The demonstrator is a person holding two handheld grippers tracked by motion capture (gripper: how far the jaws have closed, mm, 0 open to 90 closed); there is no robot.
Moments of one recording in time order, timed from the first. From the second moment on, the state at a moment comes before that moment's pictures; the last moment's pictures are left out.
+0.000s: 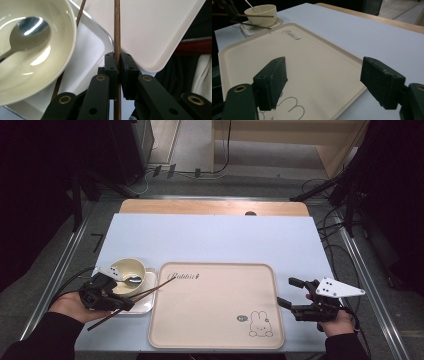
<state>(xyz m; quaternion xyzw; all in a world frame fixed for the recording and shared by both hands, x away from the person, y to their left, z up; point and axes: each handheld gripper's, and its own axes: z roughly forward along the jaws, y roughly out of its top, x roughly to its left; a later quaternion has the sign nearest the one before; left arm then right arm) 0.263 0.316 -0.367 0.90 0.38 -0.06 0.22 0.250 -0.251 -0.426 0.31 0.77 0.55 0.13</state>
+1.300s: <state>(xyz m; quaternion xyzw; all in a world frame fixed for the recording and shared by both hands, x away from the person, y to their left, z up) 0.288 0.224 -0.388 0.83 0.50 -0.05 0.23 0.251 -0.250 -0.427 0.31 0.77 0.54 0.13</state>
